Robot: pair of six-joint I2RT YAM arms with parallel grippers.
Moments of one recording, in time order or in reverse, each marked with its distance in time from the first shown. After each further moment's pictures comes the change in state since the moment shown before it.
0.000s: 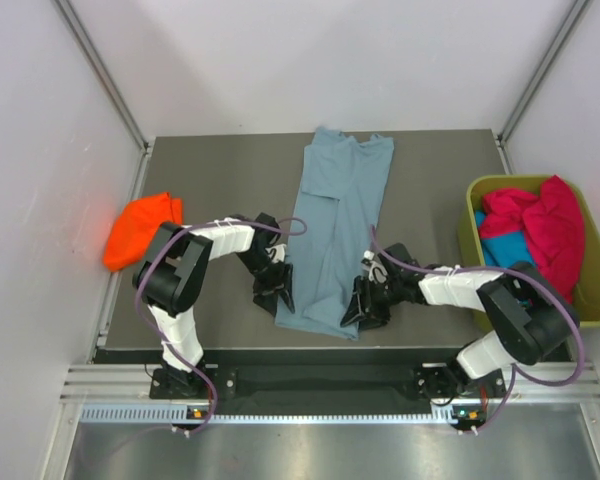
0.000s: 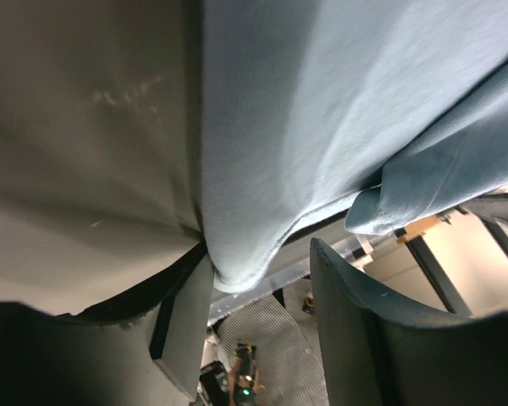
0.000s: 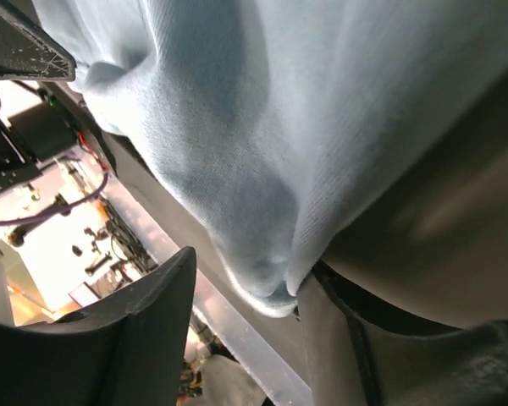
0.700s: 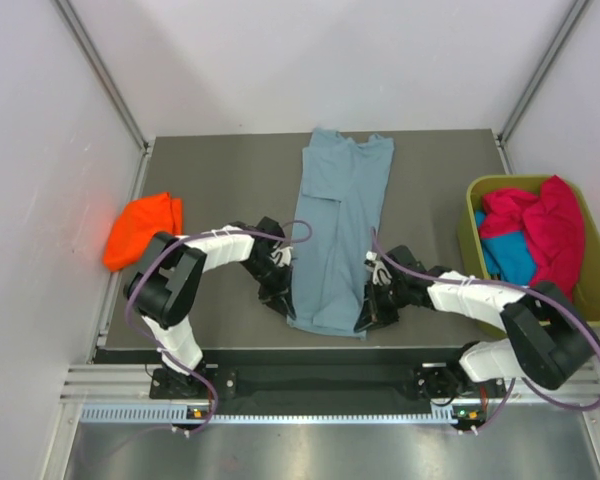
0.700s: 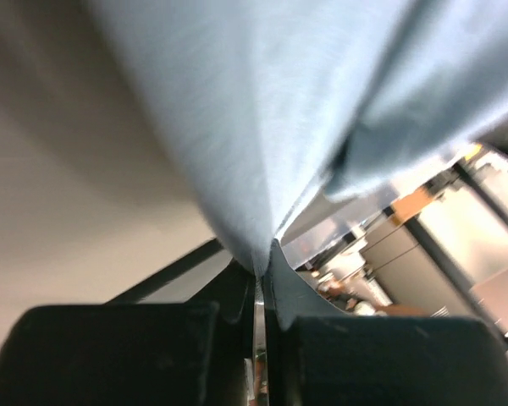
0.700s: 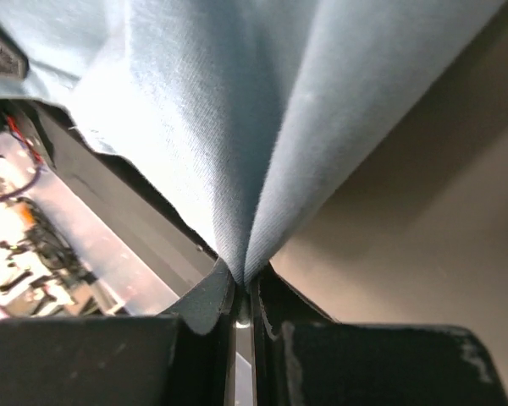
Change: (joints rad) left arm -0.037 -0.088 -0.083 0.068 0.100 -0.038; right arm 0.043 -0.124 0.001 -0.145 0.129 -0.123
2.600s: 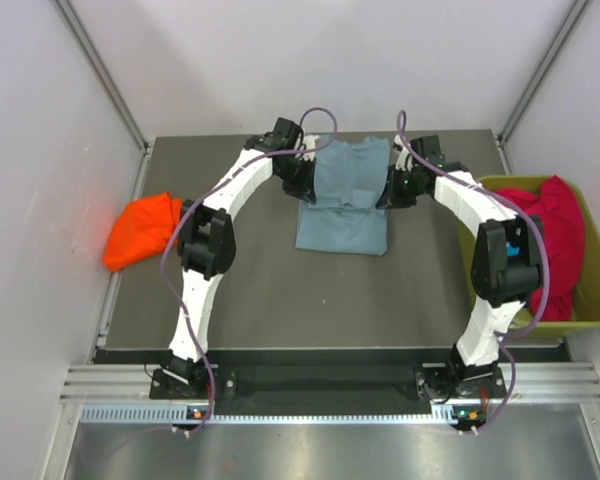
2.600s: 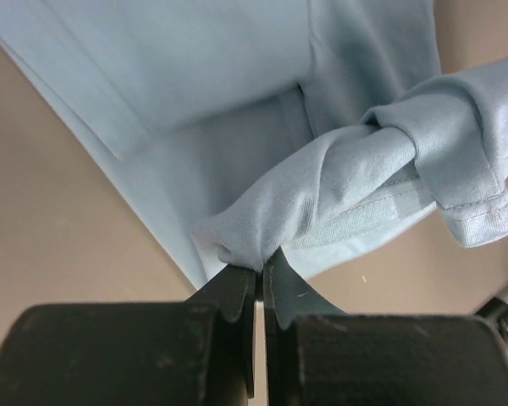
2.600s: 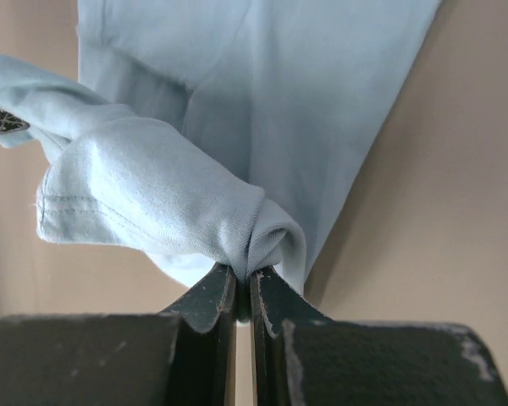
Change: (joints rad) left arm 0.089 0.537 1.189 -0.128 -0.257 0.331; right arm -0.417 0.473 0.912 -0.266 0.216 -0.393
